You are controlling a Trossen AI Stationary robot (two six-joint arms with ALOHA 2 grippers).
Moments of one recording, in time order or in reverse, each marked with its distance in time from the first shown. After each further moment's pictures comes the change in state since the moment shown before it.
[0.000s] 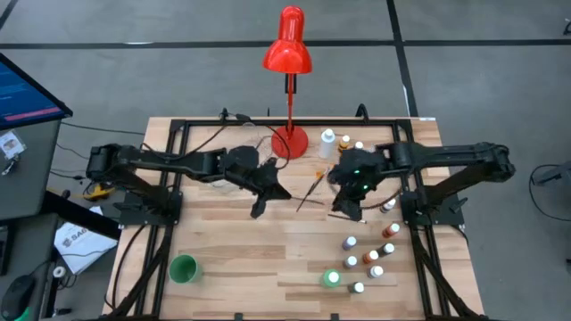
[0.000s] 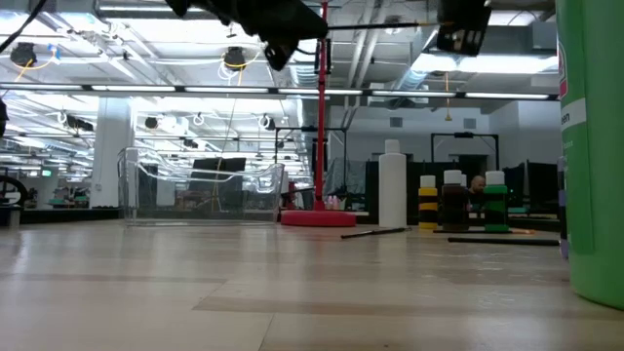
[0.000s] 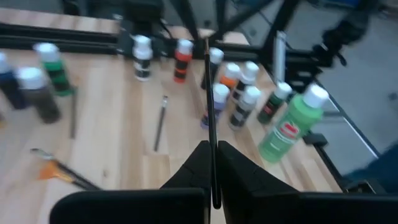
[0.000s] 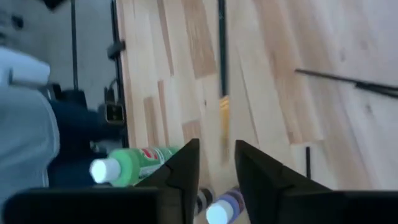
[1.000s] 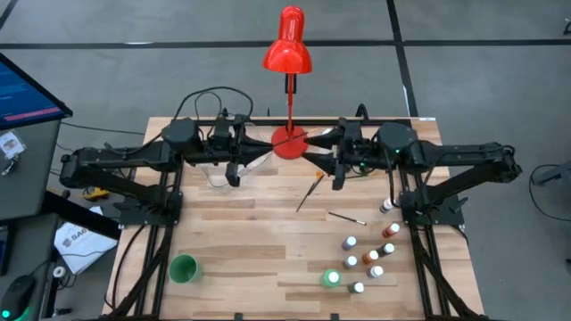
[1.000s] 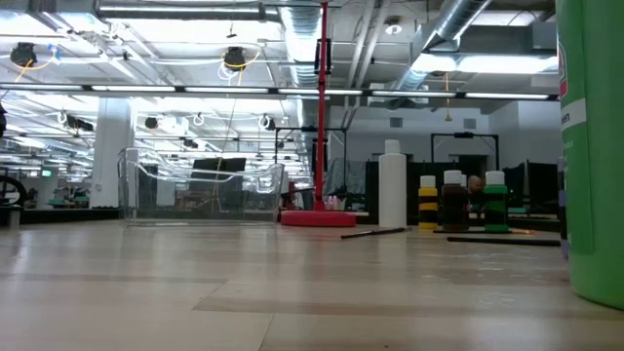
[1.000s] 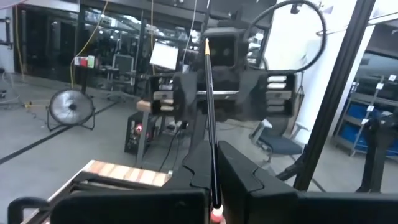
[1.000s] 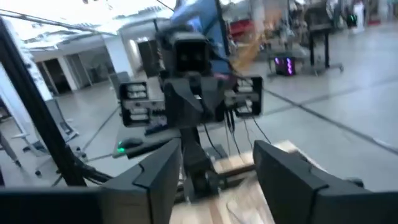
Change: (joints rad) left arm 0.053 -0.300 -0.003 0.304 -0.192 -0.133; right arm 0.001 -0.053 -0.008 0.923 0.464 -0.240
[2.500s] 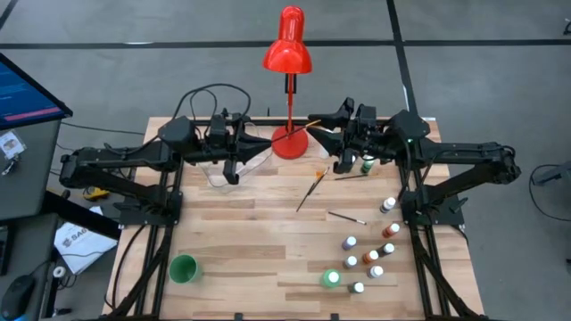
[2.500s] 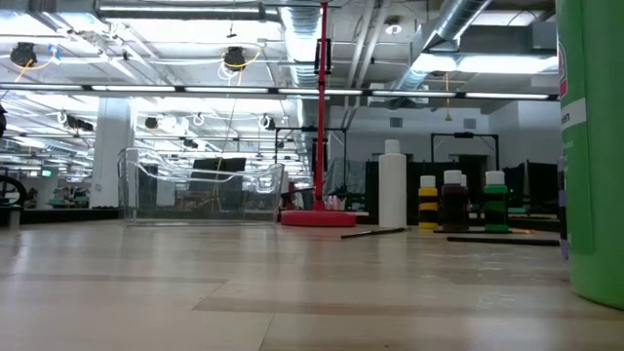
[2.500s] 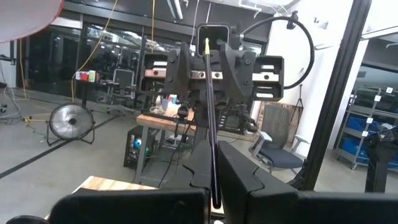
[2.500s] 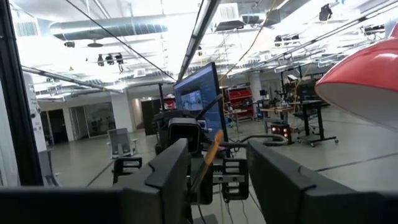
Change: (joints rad) left arm 0.000 0.002 0.002 0.051 -0.008 0.001; right arm -0.060 0.007 0.000 0.285 -0.034 -0.105
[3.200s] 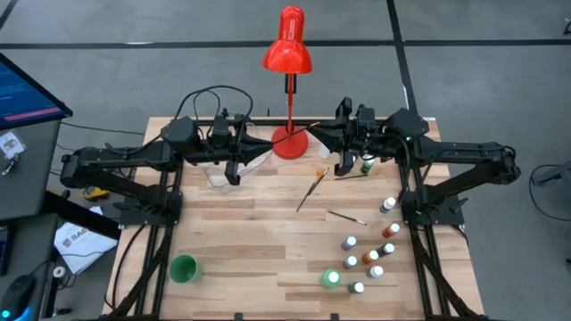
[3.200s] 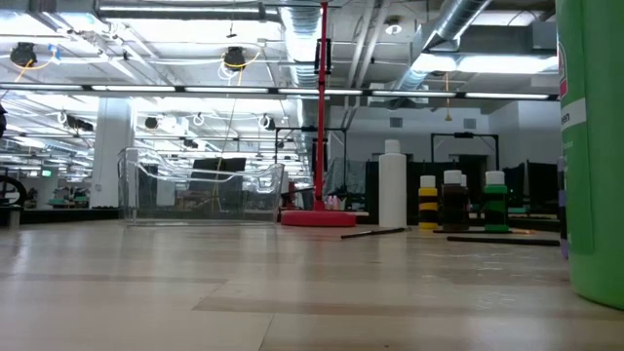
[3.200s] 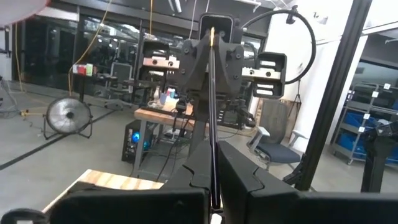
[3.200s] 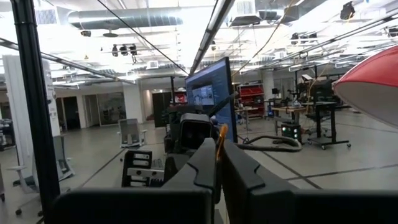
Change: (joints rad) left arm 0.000 0.013 0.000 -0.009 0.008 -0.016; right arm -0.020 -0.001 0.000 -0.022 -0.084 -0.022
